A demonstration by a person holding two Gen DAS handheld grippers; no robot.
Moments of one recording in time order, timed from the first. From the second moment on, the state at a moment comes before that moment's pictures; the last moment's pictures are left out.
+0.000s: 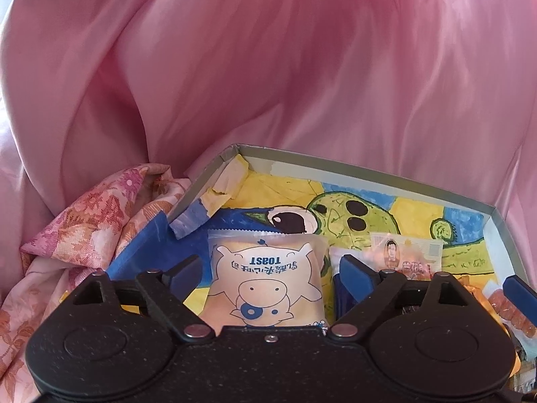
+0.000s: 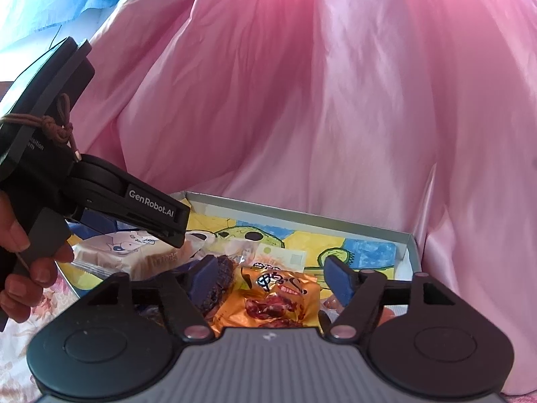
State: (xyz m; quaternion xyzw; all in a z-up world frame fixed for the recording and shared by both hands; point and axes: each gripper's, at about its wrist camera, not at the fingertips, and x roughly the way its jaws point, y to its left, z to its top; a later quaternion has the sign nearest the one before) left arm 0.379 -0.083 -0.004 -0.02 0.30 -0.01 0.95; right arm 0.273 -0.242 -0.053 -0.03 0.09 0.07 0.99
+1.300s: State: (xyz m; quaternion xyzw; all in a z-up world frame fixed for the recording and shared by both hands) left arm 0.296 -0.051 0.054 -0.09 0.20 0.00 0.97; right arm 0.201 -0.242 0.007 -0.02 0.03 0.05 1.00
